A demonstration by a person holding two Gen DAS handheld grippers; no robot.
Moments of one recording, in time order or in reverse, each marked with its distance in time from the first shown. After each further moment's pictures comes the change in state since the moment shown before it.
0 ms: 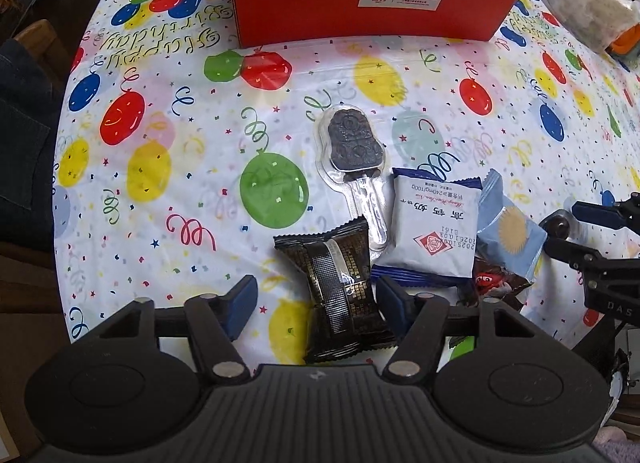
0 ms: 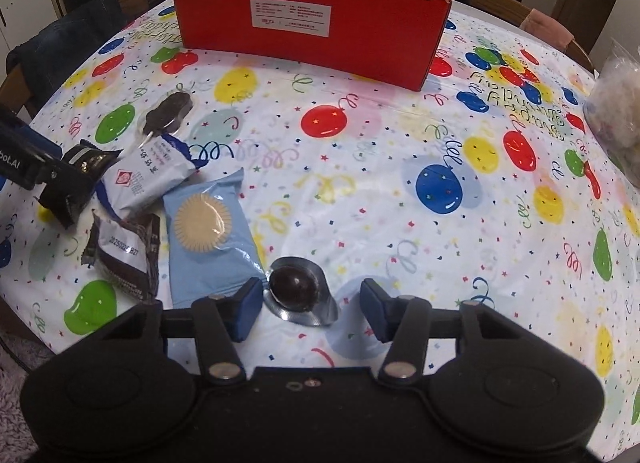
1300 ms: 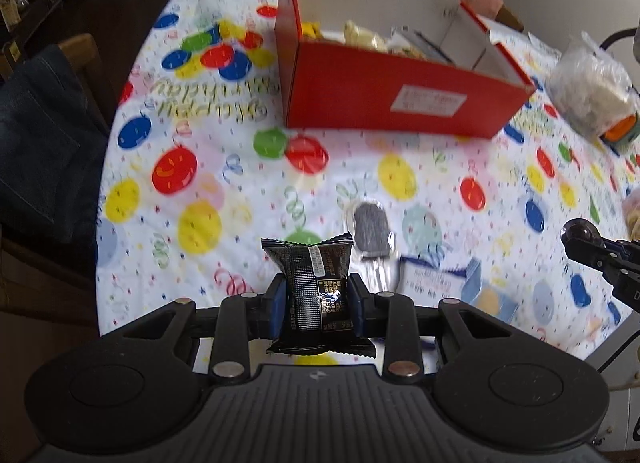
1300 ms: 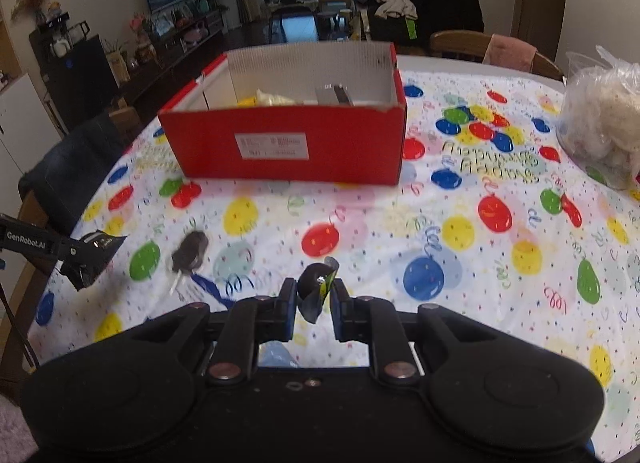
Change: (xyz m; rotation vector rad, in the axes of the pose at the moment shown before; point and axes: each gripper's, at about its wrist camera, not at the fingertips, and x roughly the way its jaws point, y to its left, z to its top) left arm -0.056 0.035 0.020 -0.135 -0.169 -0.045; right arm -0.064 -0.015 0.049 0.197 -0.226 0.057
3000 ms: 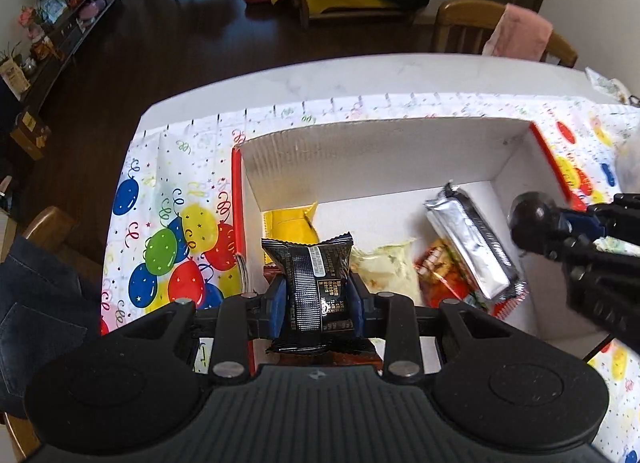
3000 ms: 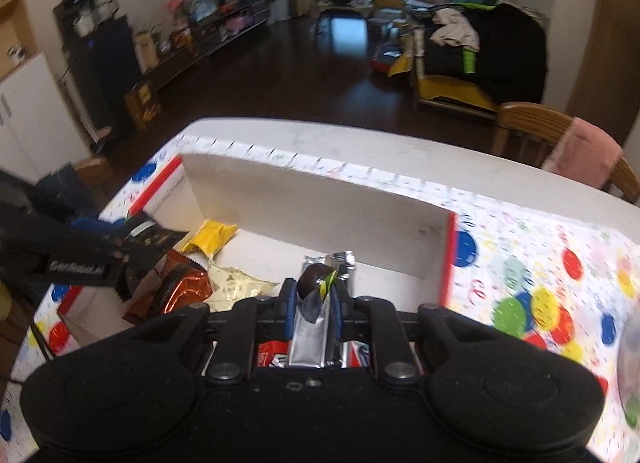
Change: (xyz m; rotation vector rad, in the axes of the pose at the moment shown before) left arm 0.093 -0.054 0.250 0.082 0.000 0.184; right arm 0.164 -0.016 0.219 -0.215 0.078 0.085
